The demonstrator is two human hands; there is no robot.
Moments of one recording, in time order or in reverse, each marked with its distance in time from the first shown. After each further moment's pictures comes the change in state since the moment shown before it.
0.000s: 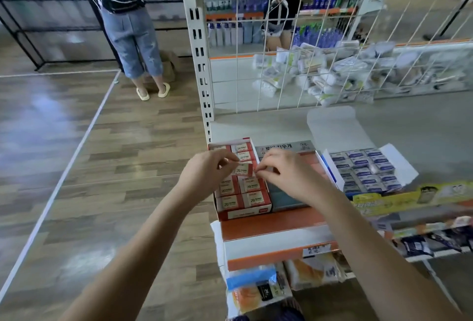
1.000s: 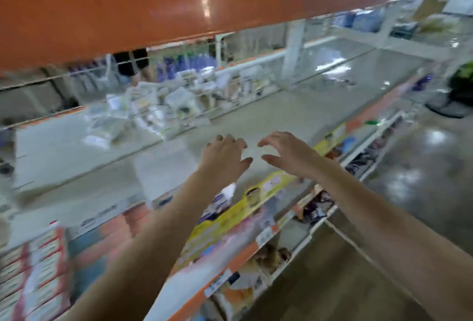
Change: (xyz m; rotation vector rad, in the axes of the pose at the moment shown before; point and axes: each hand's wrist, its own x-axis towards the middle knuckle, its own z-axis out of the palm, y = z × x) left_hand 0.122 0.303 0.170 0.381 -0.235 0.534; right_hand -0.154 0.250 -0.168 -0.230 0.224 0.463
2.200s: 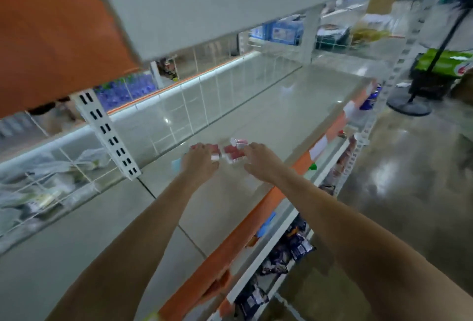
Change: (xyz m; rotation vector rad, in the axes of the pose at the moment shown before) left_hand 0.581 0.274 0.149 0.062 0.012 -0.093; right_hand 0.212 0.582 -0.086 0.009 -0.007 0.239
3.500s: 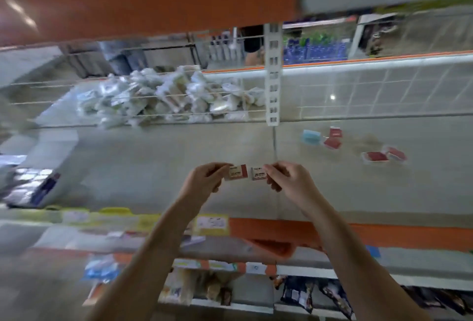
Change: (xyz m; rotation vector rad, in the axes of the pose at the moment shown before) left_hand -0.249 -0.050 -0.023 -1.104 0.502 -0.870; right_hand -0.059 -0.125 0.043 0.933 -0.453 -0.499
